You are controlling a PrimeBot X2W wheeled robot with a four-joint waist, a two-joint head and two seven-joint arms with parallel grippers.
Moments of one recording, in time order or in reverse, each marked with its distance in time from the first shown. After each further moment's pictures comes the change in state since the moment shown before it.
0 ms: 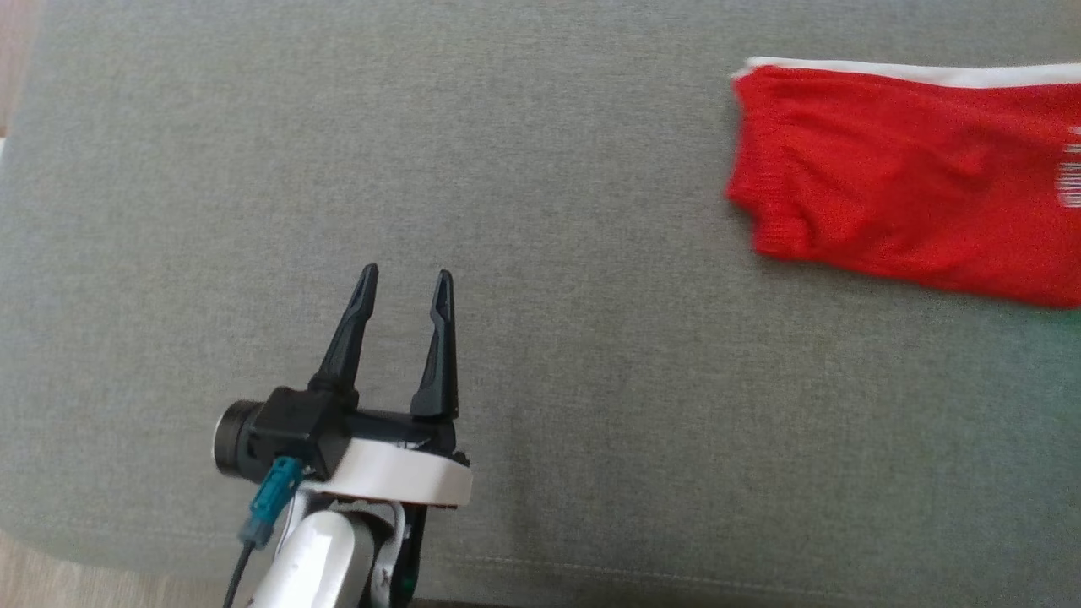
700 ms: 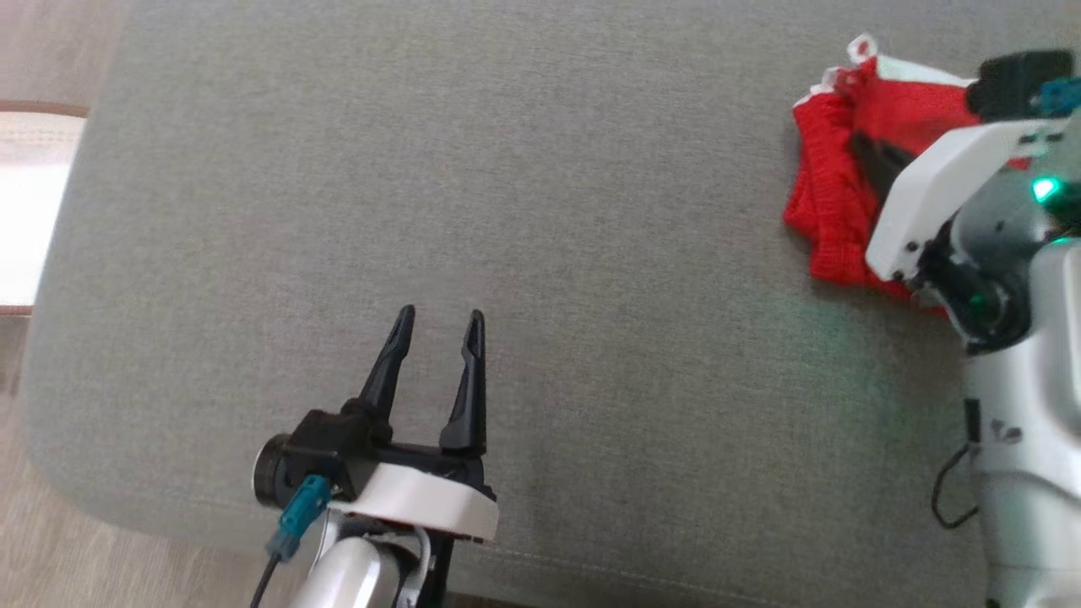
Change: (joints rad) left arm 0.035 -0.008 -0.063 0.034 -0.075 0.001 0.000; right arm 0.027 0.176 0.478 -0.190 0.002 0.000 0.091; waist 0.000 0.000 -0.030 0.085
